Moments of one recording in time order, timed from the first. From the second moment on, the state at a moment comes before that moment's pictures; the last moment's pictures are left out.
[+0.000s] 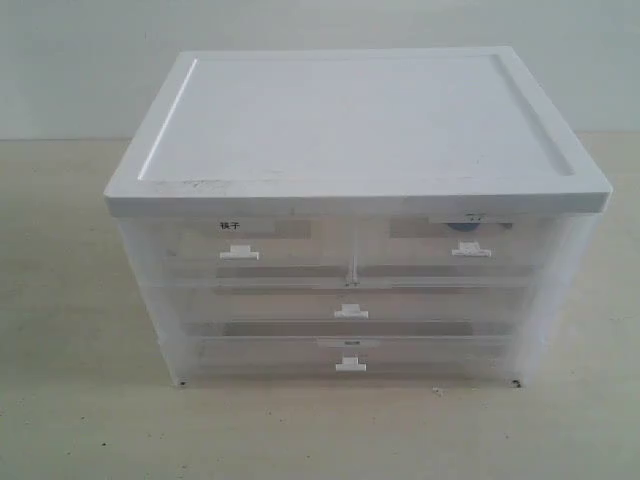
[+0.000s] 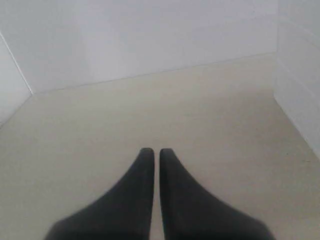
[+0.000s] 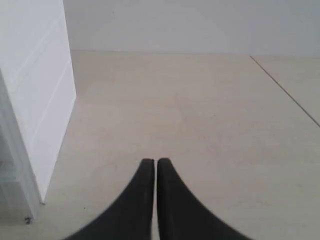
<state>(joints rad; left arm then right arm) 0.06 0.00 0.00 0.18 0.29 0.03 -0.04 0.00 0.00 -0.16 0.33 0.09</state>
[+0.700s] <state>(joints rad) 0.05 0.00 0.00 0.18 -0.62 -0.37 -0.04 0.00 0.00 -0.16 -0.63 0.21</state>
